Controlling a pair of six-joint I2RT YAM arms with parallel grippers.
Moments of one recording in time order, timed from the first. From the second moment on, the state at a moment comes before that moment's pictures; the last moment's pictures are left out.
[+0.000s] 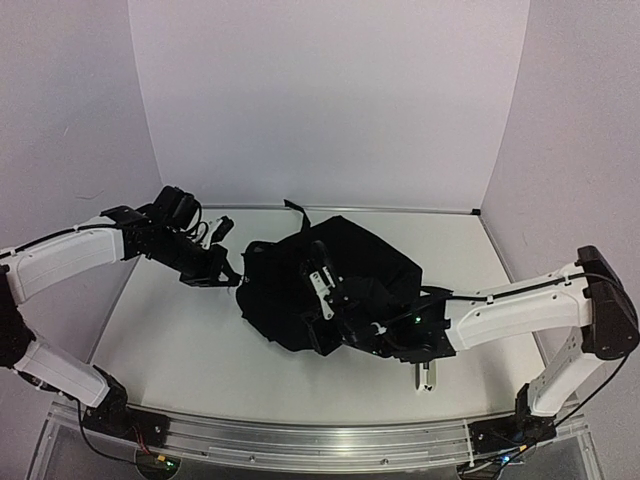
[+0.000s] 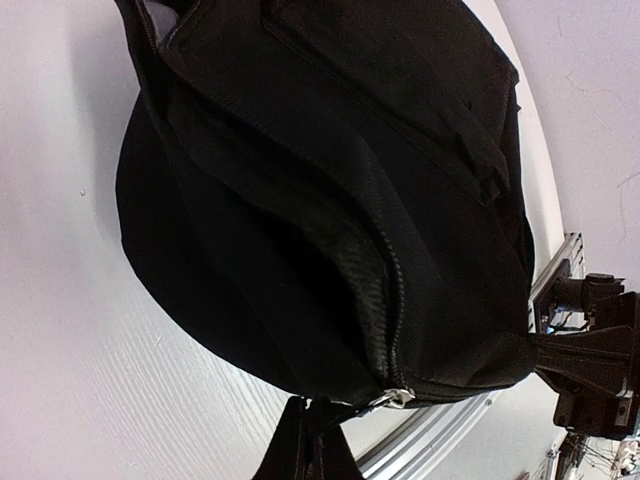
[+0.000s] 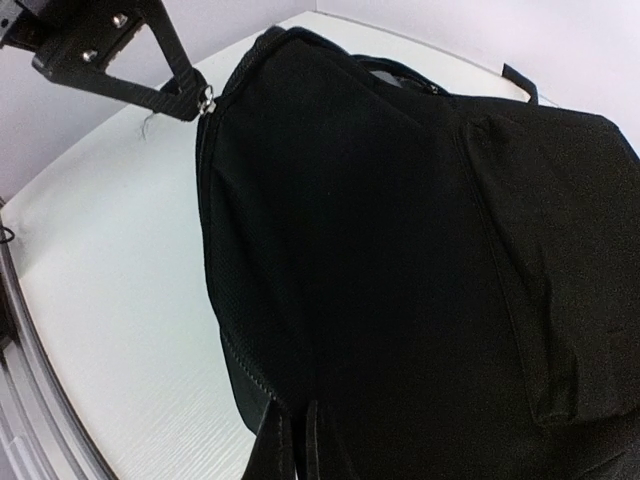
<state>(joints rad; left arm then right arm) -0.54 1.35 1.07 -0.66 0.41 -0.39 1.27 1.64 1.05 -0.01 0.41 0.35</state>
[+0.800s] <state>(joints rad) -0.56 1.42 1.02 -0.45 0.66 -0.33 1.28 1.71 1.29 -0.27 0.42 0.44</state>
